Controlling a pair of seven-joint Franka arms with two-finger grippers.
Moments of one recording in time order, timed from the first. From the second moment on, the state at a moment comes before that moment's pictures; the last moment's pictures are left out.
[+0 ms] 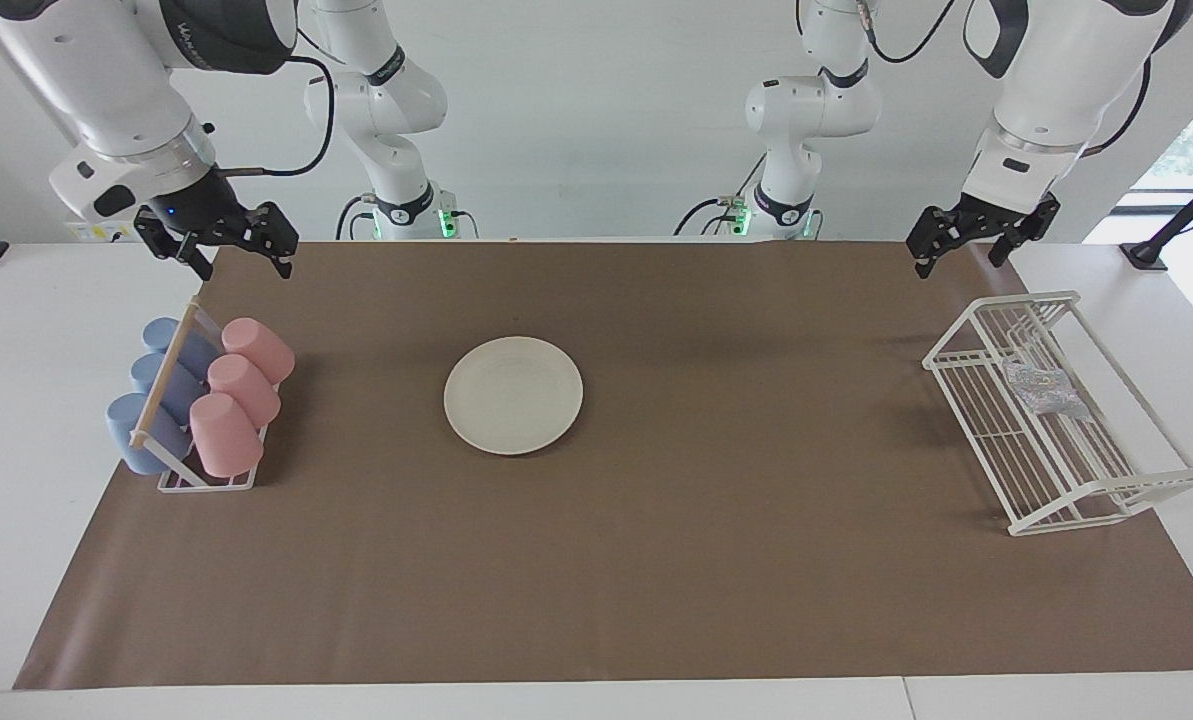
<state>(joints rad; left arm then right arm) -0.07 -0.04 -0.05 -1.65 0.21 1.59 -0.12 0.04 0.00 -0.10 -1.58 -0.01 1.50 -0.07</state>
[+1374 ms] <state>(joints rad) -0.10 0.32 -0.05 -1.73 0.94 1.79 -0.57 0.05 0.00 -0.04 -1.58 -0.01 1.50 -0.06</state>
